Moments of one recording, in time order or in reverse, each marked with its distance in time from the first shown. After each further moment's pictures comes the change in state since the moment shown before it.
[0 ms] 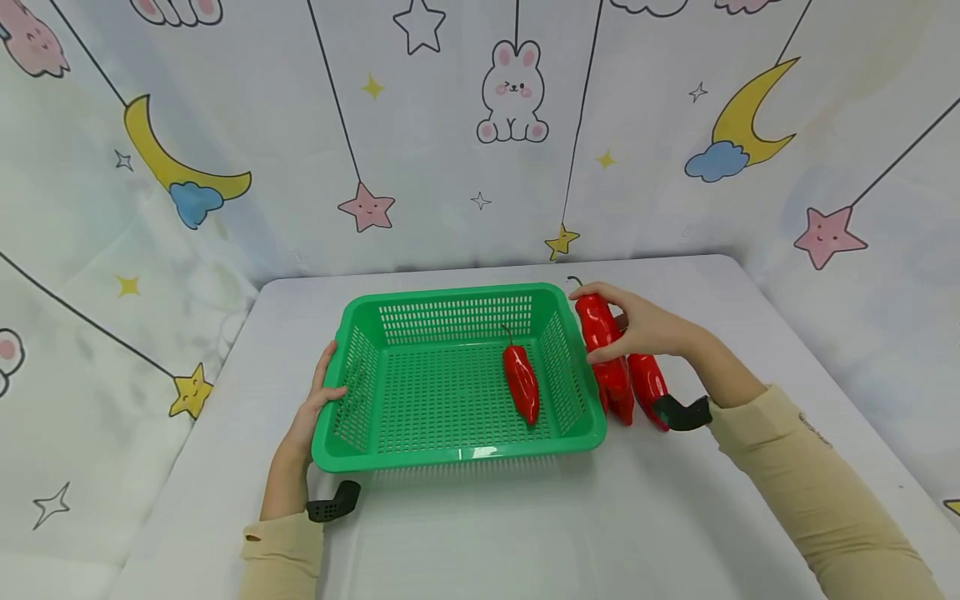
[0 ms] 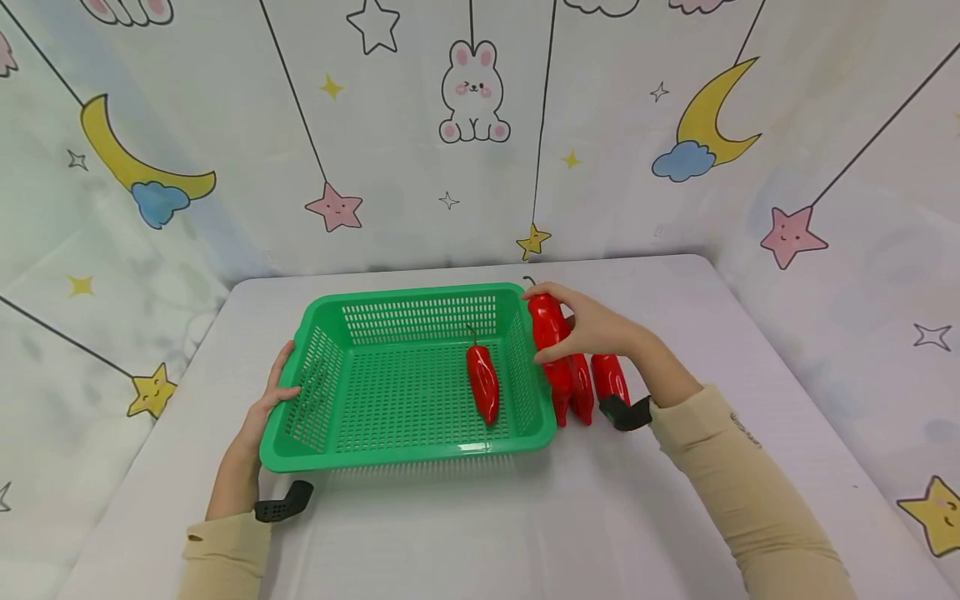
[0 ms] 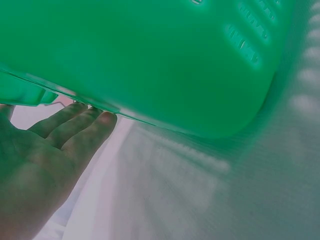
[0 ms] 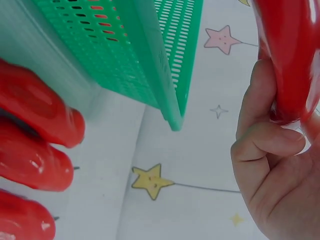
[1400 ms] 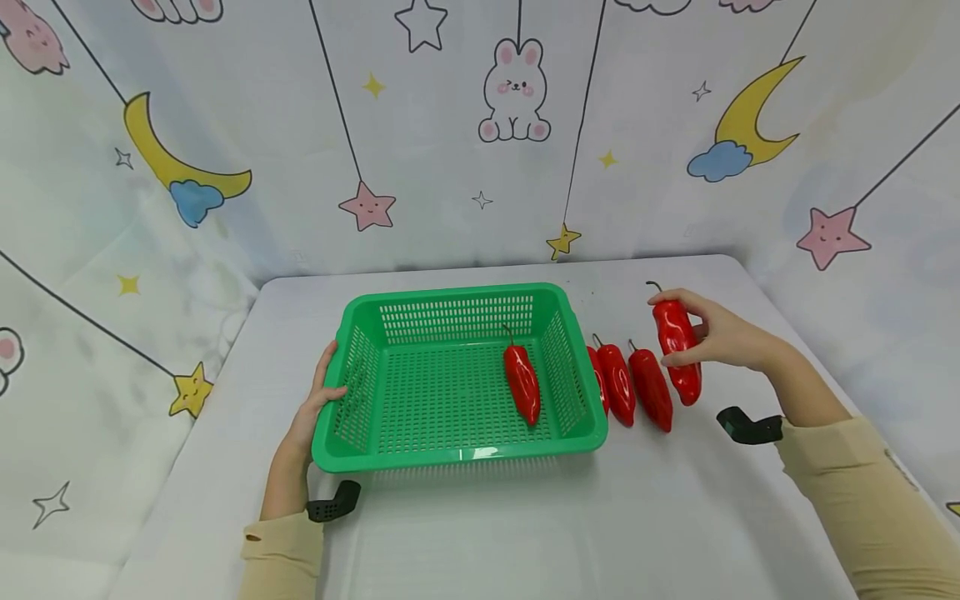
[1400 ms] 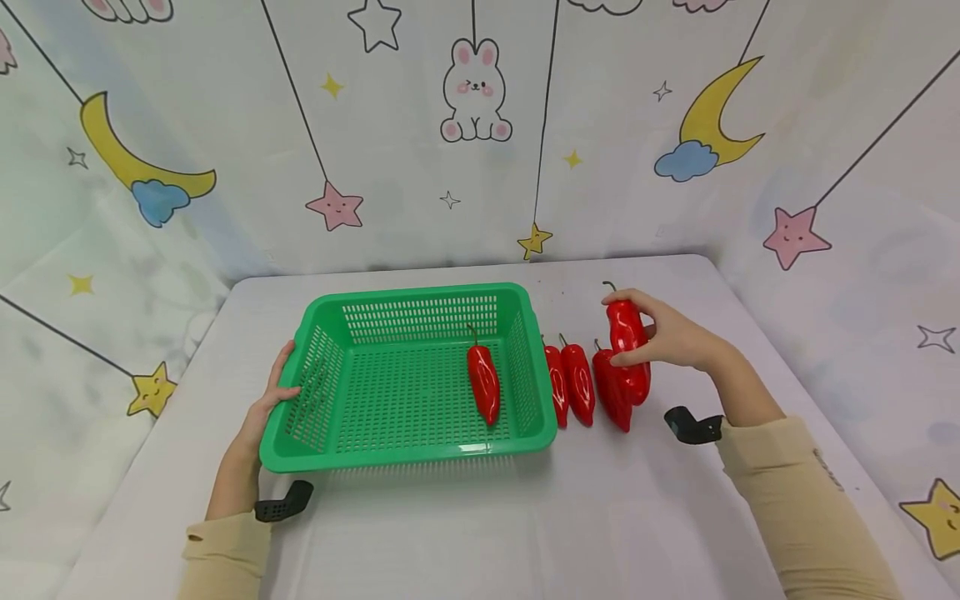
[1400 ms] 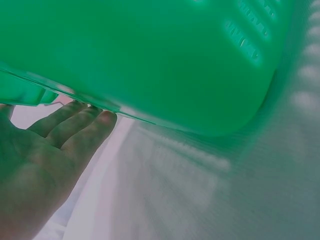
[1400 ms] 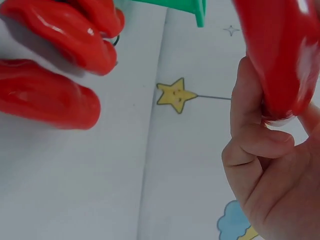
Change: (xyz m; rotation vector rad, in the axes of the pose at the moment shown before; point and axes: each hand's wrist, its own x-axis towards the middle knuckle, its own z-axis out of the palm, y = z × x) left_hand 0.001 -0.001 -0.001 0.009 0.003 0.002; right_hand -0.059 0.048 -0.043 -0.015 0.122 0.058
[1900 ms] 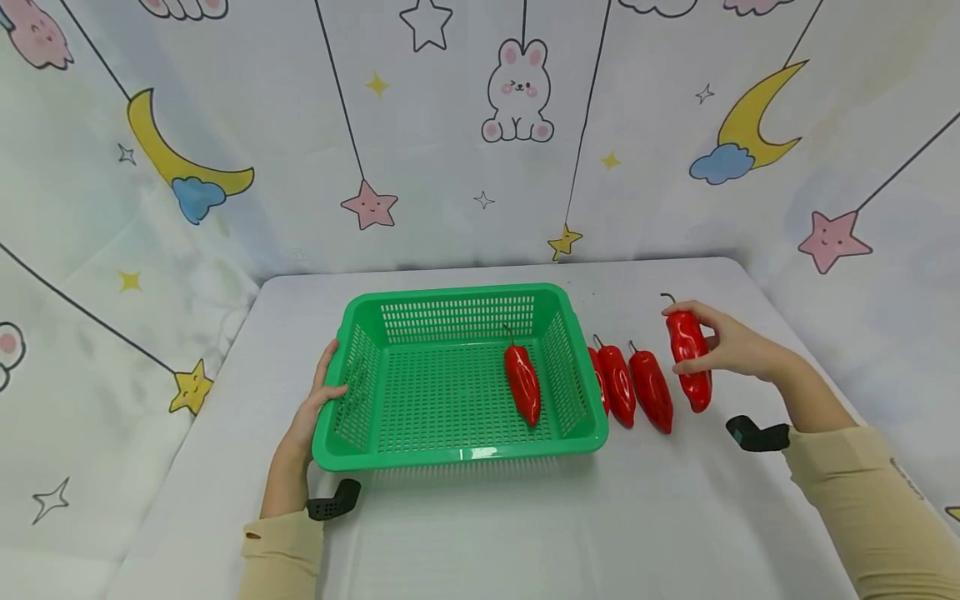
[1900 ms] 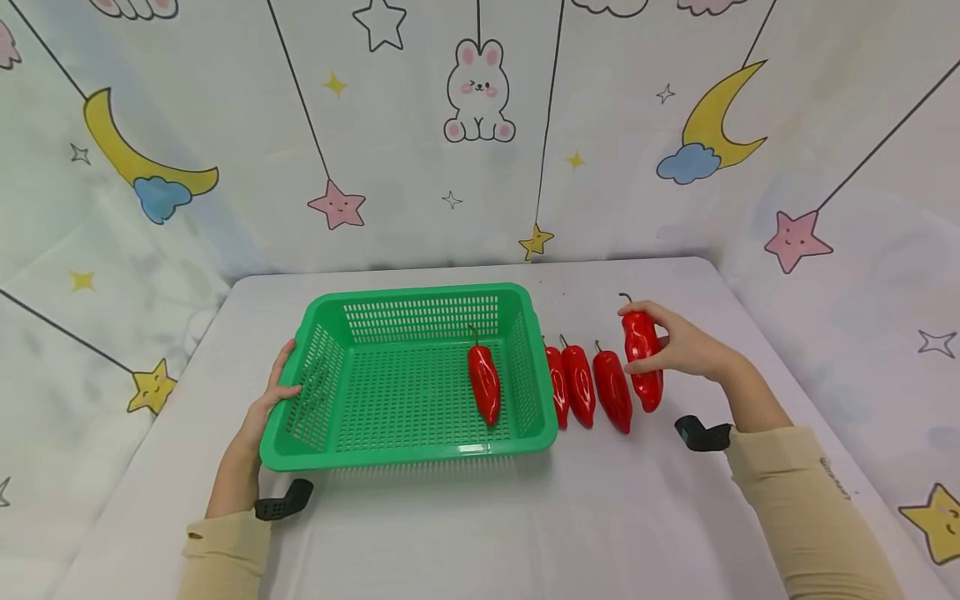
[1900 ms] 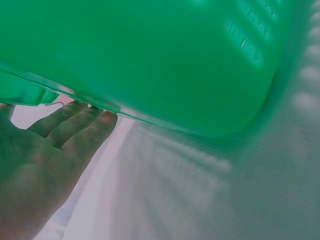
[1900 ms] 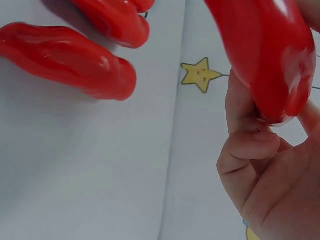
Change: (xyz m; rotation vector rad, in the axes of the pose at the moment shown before) left_hand 0.000 0.000 0.000 0.015 0.016 -0.001; right_hand -0.007 0.027 -0.004 -0.017 0.026 0.045
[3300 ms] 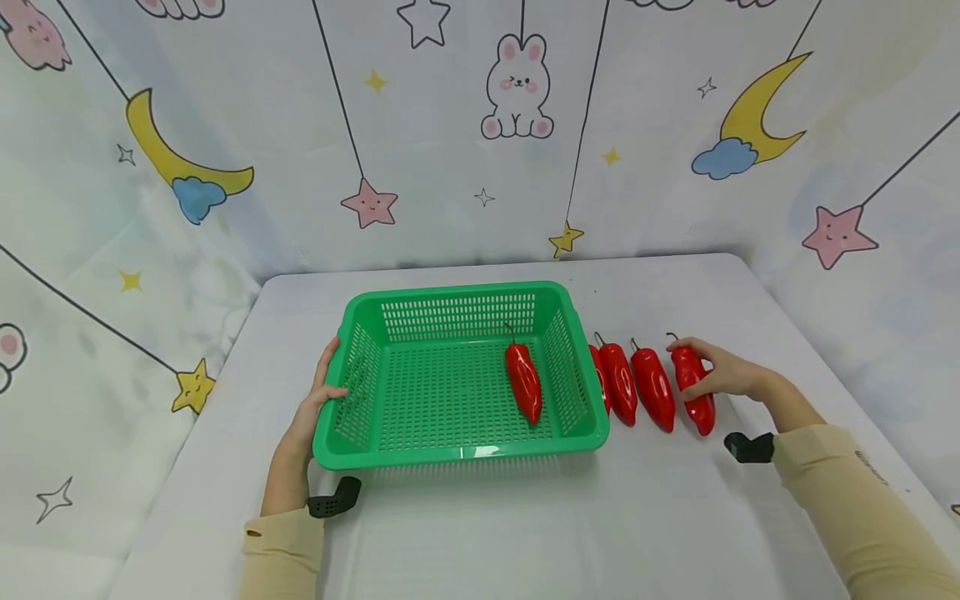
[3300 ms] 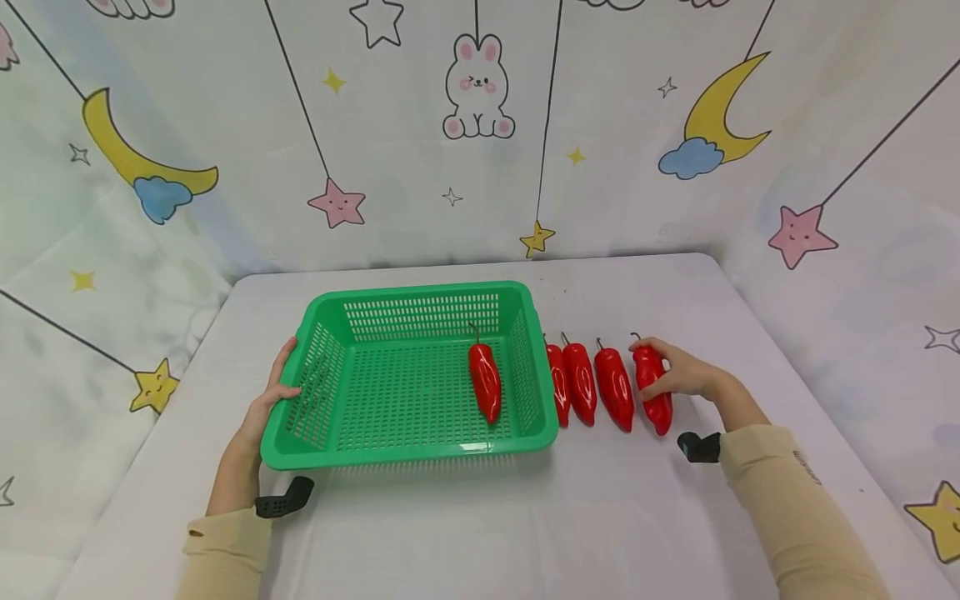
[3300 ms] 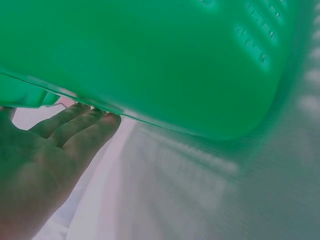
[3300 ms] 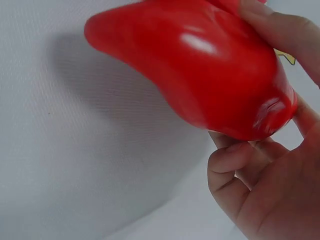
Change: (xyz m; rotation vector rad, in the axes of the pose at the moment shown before) left_hand 0.001 0.001 -0.001 0.031 -0.001 -0.007; right_hand 0.002 0.072 0.013 -0.033 -0.108 0.246
